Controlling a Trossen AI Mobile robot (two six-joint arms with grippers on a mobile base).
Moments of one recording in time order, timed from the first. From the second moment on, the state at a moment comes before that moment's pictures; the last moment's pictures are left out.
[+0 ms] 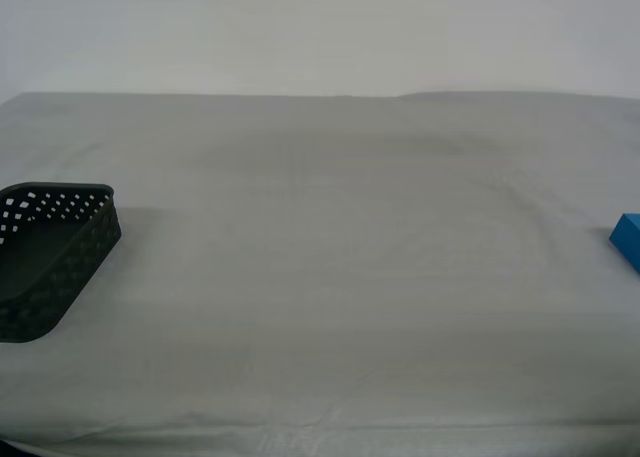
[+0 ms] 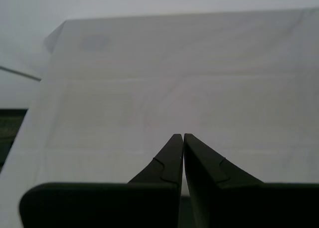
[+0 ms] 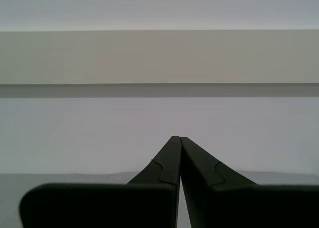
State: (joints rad) arm 0 0.00 1.05 0.52 0.58 -0.01 0.00; arm 1 0.00 0.98 0.91 -0.61 -0.10 0.03
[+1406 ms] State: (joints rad) arm 0 0.00 1.05 0.52 0.56 -0.01 0.00; arm 1 0.09 1.32 0.82 -0.85 -0.07 0.09
